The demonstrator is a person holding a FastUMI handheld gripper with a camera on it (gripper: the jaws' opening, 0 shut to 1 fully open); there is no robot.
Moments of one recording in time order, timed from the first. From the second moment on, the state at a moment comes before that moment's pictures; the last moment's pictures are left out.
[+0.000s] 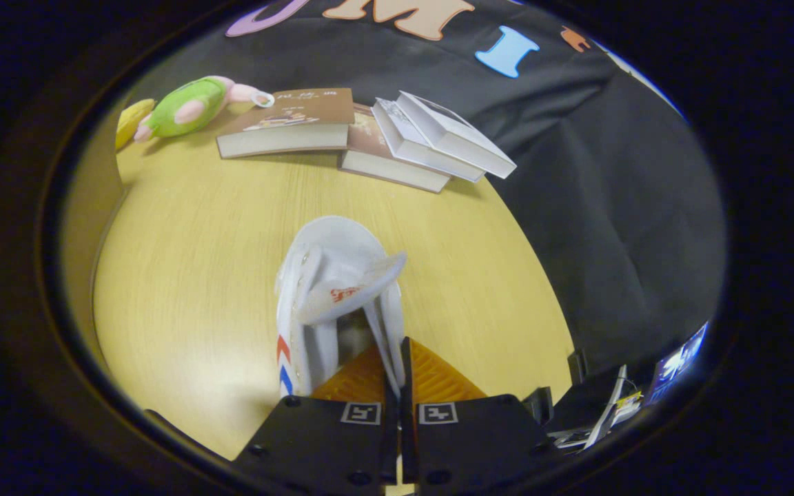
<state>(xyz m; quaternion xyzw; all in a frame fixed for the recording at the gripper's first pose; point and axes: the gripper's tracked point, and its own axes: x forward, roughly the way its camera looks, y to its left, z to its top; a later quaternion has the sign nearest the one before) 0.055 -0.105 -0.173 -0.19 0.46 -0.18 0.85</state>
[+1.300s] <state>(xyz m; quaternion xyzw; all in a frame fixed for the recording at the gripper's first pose) 0.020 -0.076 -0.027 -0.17 0.35 -0.26 0.88</state>
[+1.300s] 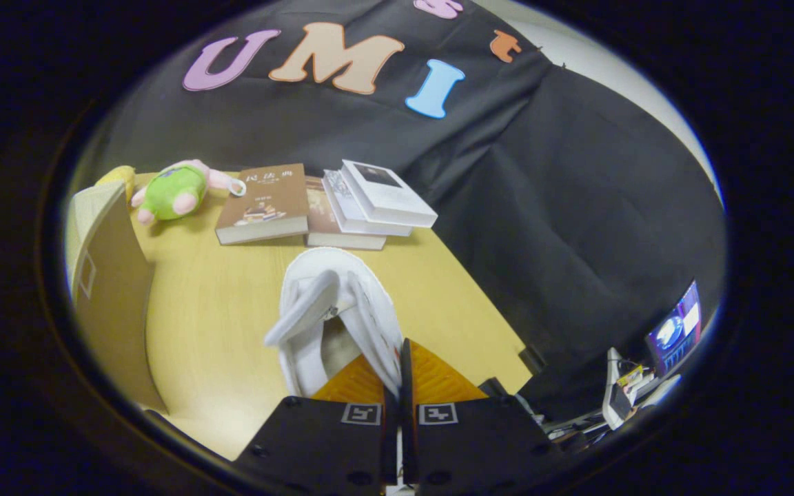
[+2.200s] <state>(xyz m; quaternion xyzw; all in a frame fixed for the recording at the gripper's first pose) 0.084 0.176 0.091 -0.11 0.22 -0.06 0.97</state>
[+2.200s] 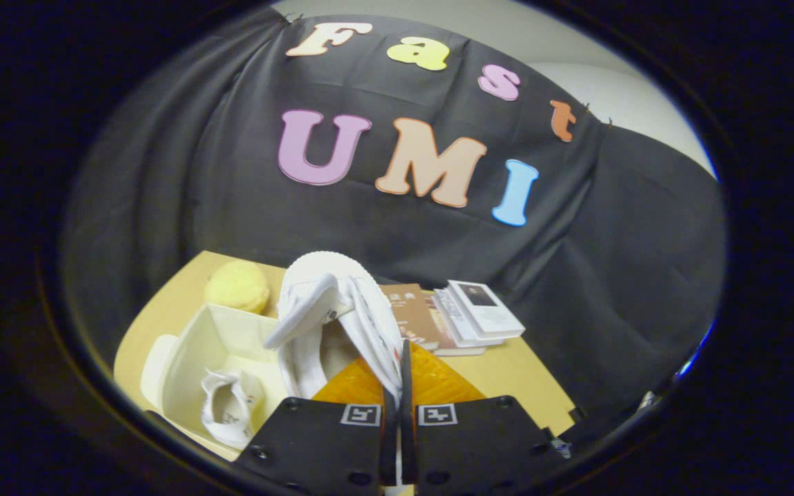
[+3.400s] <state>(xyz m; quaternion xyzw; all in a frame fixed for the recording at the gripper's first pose) 0.070 0.241 0.013 0.05 0.35 0.06 0.93</state>
